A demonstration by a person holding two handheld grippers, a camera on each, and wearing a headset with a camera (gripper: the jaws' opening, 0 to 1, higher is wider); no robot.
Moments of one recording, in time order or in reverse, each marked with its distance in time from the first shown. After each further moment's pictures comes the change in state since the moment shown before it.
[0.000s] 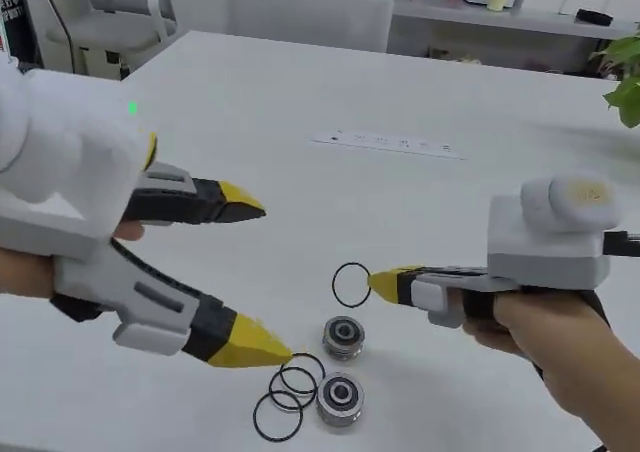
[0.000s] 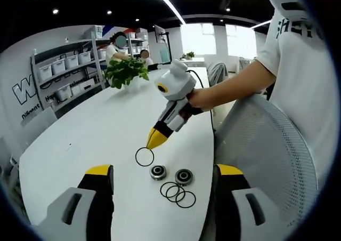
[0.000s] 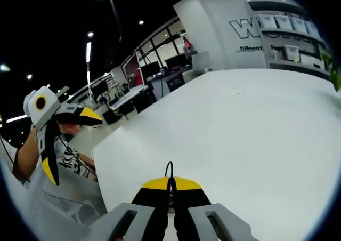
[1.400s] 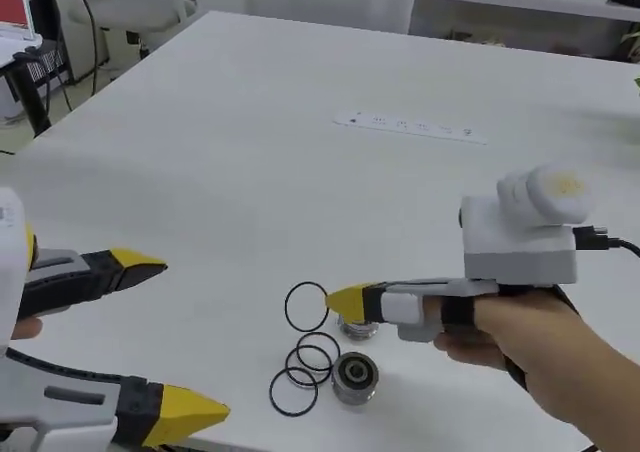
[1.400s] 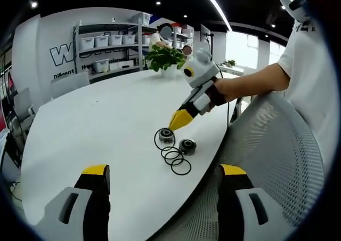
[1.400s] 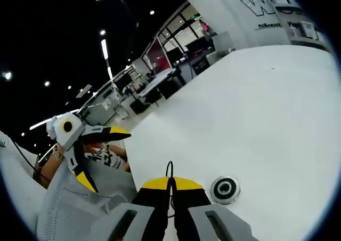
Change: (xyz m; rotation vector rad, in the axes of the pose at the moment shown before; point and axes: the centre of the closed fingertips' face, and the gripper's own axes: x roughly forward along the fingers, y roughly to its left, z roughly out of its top) left arm -0.033 -0.014 -0.080 -0.288 0.032 0.244; right arm 0.026 0.078 -0.040 0.058 0.153 0.267
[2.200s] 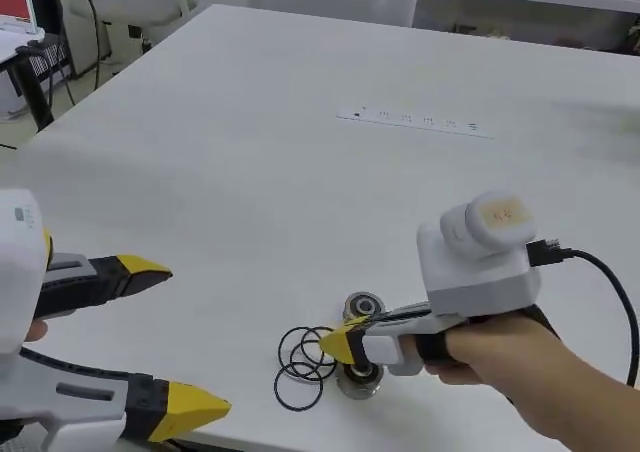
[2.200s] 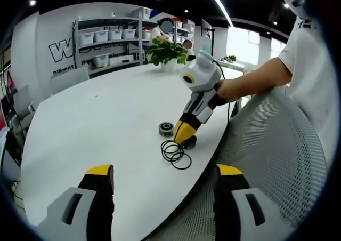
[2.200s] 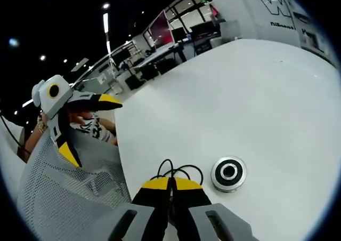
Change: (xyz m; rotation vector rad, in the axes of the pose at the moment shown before) left arm 0.001 -0.001 -0.010 0.006 0.049 -0.001; right arm 0.014 -0.018 -0.035 -0.100 0.156 -0.080
